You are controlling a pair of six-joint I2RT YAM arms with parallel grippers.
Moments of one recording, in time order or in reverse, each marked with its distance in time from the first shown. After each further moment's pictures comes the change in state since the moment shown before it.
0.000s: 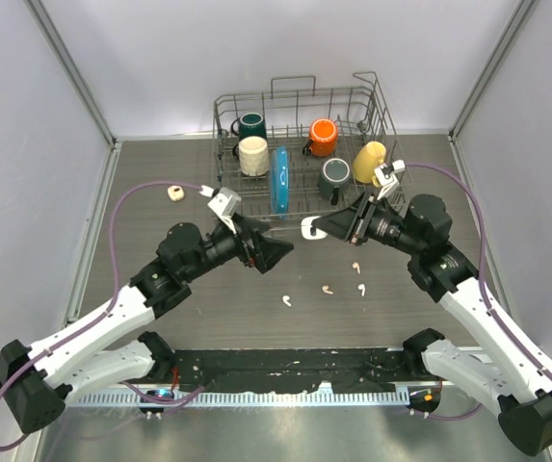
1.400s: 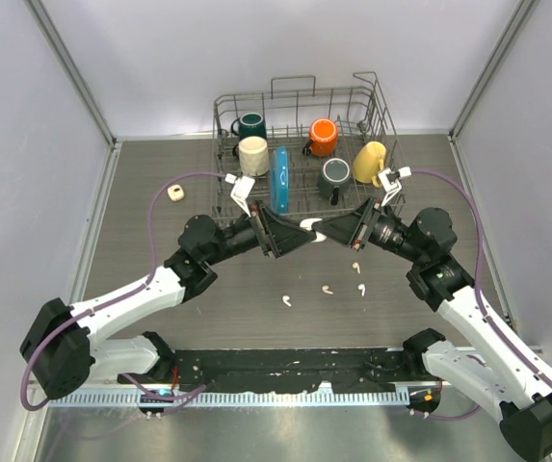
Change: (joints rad) left arm 0.000 0.288 0.008 0.528 0.270 -0.495; right arm 0.000 -0.061 -0.126 0.279 -0.068 0.079
